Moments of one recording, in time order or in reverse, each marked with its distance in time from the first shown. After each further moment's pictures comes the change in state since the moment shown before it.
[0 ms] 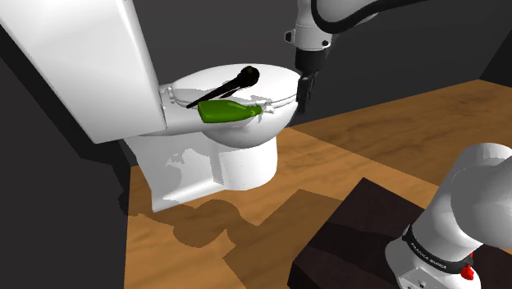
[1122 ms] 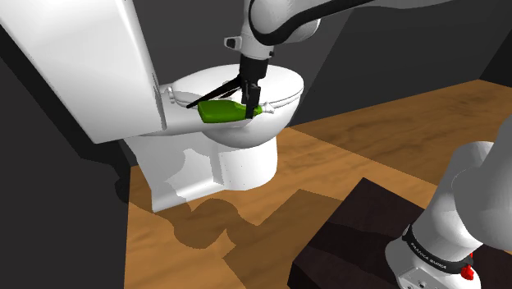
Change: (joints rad) arm 0.127 0.346 0.000 0.257 0.156 0.233 -0.471
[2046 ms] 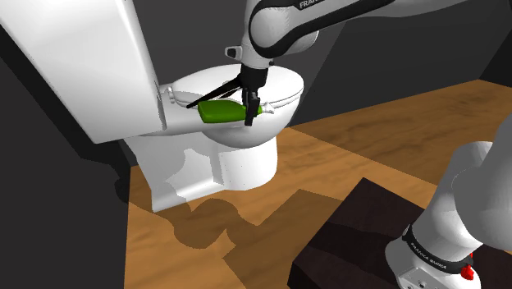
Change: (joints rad) arm 0.001 0.010 0.001 -0.047 0.004 0.058 -0.008
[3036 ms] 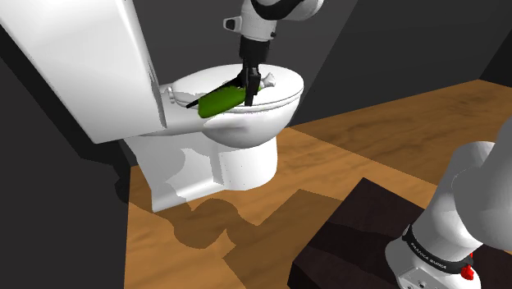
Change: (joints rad) arm 0.000 -0.024 -0.005 0.141 -0.010 -0.169 0.017
